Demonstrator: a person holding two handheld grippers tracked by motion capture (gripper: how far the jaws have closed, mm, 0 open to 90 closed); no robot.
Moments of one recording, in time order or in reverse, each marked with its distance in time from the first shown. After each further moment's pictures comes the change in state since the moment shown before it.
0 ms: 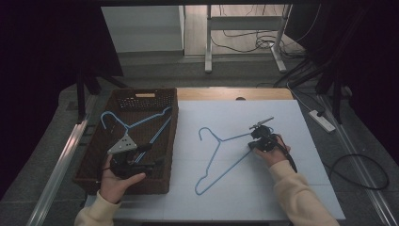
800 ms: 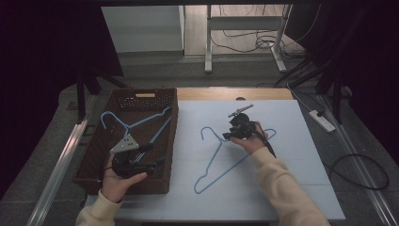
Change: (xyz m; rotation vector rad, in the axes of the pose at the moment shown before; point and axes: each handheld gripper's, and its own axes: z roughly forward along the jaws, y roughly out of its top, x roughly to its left) left arm 0.000 0.000 0.004 0.006 -0.009 0.003; right arm 0.038 0.072 0.019 -0.109 0.113 -0.073
